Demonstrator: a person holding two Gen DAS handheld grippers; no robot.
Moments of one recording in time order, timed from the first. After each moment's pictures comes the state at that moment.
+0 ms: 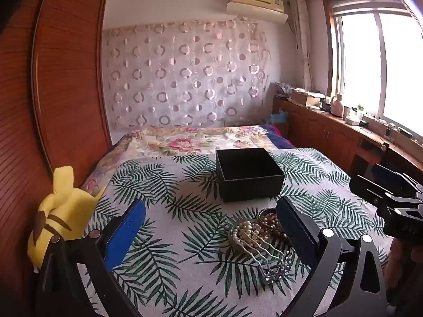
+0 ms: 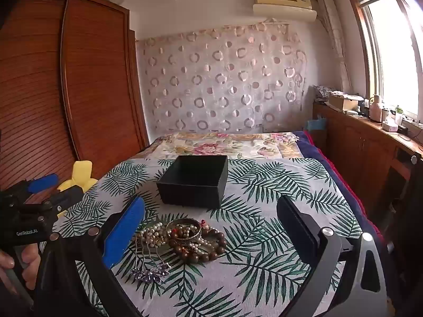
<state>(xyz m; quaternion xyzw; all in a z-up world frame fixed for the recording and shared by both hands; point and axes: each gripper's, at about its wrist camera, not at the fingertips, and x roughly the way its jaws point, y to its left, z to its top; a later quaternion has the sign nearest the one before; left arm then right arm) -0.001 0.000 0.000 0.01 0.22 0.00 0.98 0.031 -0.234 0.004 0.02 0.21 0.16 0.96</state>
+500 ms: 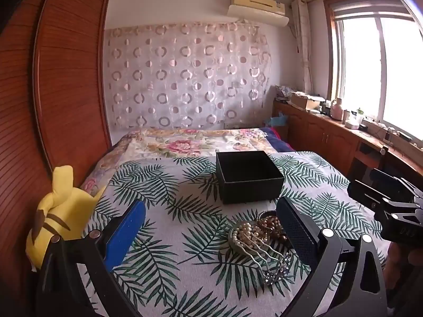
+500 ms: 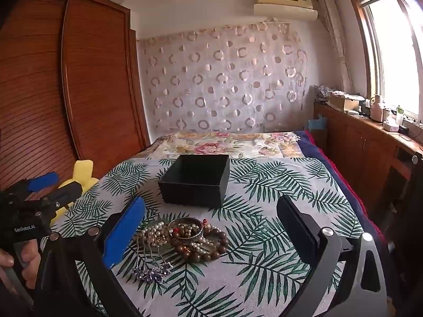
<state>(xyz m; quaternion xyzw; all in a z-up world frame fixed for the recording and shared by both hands) 0.000 -0.002 0.000 0.00 0.22 0.00 0.98 0.030 -0.233 0.004 0.01 0.21 0.16 0.96</state>
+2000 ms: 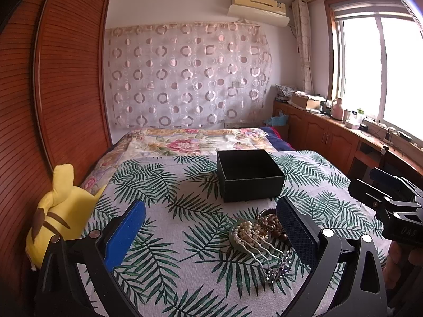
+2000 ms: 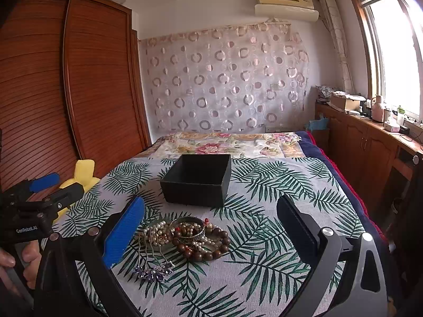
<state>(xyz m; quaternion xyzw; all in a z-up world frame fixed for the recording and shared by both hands) -0.004 0.001 0.000 0.00 0.22 0.00 0.98 0.028 -0.226 0.004 0.02 0.21 0.16 0.96</state>
